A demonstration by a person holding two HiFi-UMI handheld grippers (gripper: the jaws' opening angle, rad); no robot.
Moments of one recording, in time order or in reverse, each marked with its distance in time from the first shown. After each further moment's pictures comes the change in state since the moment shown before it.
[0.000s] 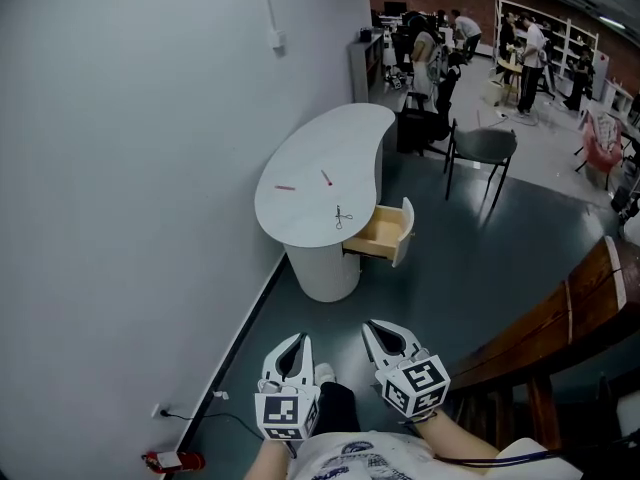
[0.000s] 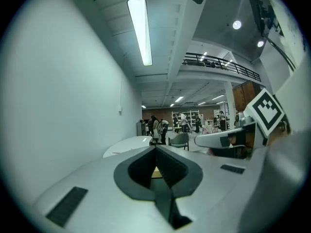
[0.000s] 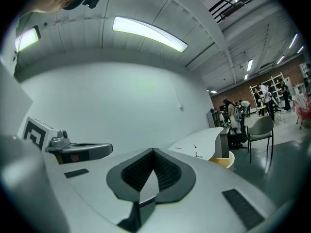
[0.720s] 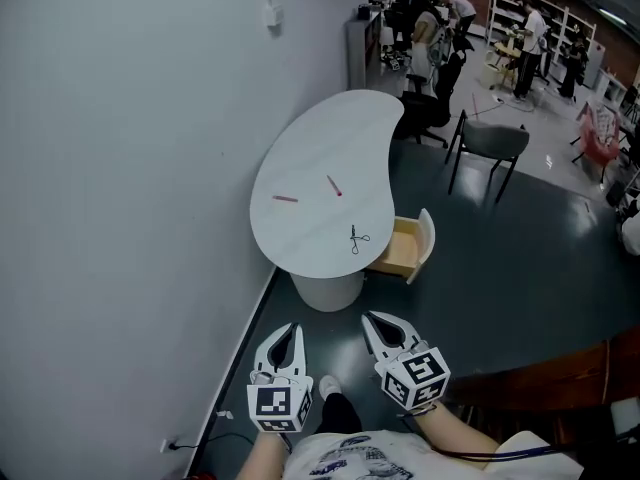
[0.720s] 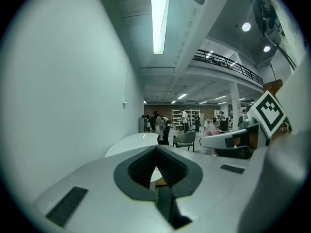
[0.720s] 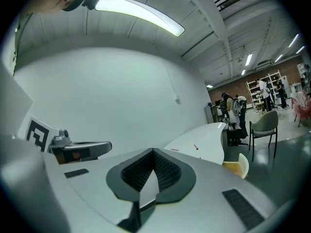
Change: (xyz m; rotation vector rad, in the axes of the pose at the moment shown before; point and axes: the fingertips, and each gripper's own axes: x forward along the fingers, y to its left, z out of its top) left arm 0.182 0.170 0.000 -0.049 0.050 -0.026; right arm 0.225 -0.066 0.017 0.026 0.062 -0.057
